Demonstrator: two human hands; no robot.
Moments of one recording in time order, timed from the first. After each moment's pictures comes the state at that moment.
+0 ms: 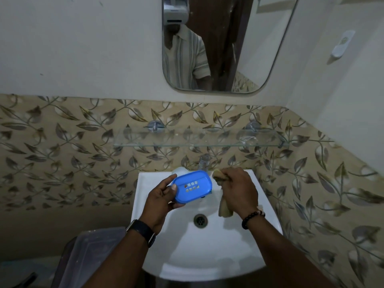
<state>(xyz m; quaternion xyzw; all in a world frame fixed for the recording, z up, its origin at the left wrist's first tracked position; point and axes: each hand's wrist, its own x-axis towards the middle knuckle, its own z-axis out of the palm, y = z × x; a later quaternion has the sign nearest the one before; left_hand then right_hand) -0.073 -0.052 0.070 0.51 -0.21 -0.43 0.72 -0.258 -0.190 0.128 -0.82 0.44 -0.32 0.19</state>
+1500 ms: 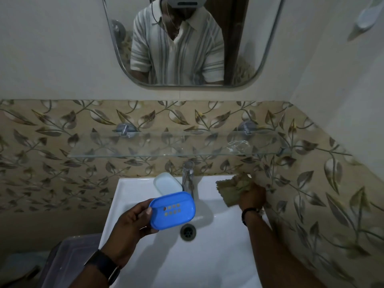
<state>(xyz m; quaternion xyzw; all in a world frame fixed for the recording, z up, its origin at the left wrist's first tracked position) -0.080 -0.076 0.043 0.58 -0.21 -0.43 0.66 -0.283 -0.381 0.015 -0.52 0.64 -0.34 0.45</state>
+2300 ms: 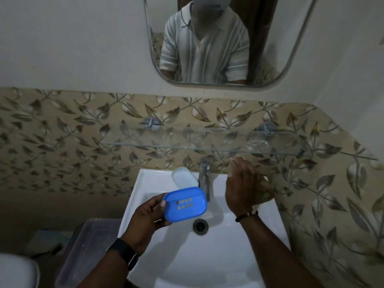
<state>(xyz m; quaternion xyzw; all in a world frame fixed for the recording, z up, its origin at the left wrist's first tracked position) -0.096 -0.057 0.048 0.59 -0.18 -0.40 0.68 -0.238 -0.313 0.046 -0.83 0.27 -0.49 -0.02</state>
